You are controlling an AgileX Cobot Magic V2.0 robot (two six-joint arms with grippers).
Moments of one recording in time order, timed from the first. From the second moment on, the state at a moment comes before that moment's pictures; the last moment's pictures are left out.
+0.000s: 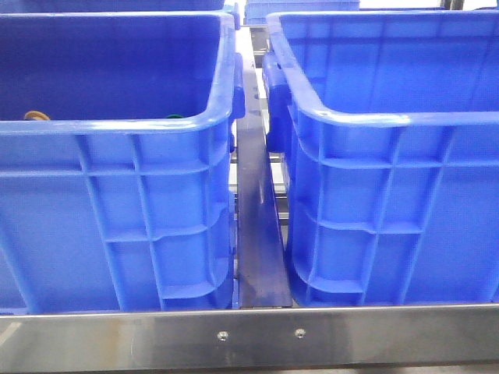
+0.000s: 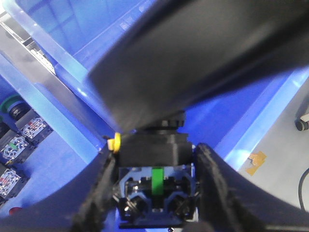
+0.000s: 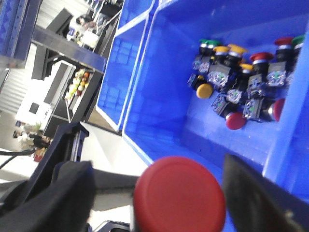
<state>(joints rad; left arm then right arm) -1.10 1.35 -1.33 0.47 0.80 -0.47 0.25 1.25 -0.94 1.49 0.90 -0.71</state>
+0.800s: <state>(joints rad) -1.09 1.34 -1.33 0.47 0.80 -0.48 0.24 1.26 -0.95 1.48 0.81 -0.83</state>
